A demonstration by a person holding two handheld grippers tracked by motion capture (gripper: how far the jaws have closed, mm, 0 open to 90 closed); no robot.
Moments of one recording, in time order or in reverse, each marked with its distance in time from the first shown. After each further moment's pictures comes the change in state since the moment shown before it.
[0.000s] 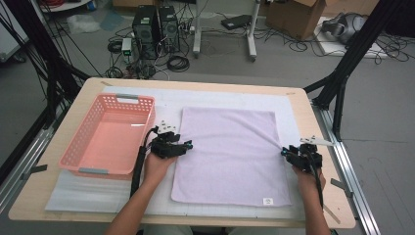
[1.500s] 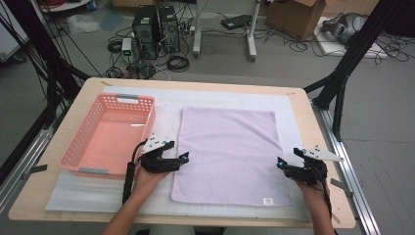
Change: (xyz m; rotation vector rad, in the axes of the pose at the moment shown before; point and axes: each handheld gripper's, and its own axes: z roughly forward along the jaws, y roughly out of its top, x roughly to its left) left arm -0.005 -0.032 -0.037 -0.150 -0.098 0.049; right arm 0.016 -0.015 -0.031 -0.146 0.121 -0.149
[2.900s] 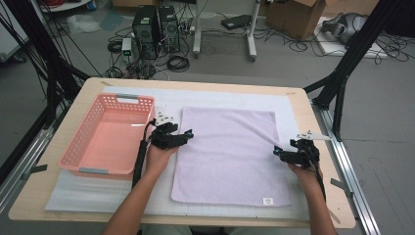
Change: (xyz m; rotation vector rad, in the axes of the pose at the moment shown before) left arm 0.028 0.043 0.056 0.089 0.192 -0.121; right arm -0.028 0.022 0.048 0.133 -0.023 0.092
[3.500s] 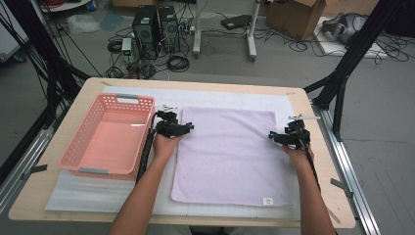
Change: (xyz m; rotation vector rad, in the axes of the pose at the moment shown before) left arm 0.017 0.014 0.049 0.108 0.106 -0.053; right arm -0.018 0.040 0.052 0.098 -0.049 0.048
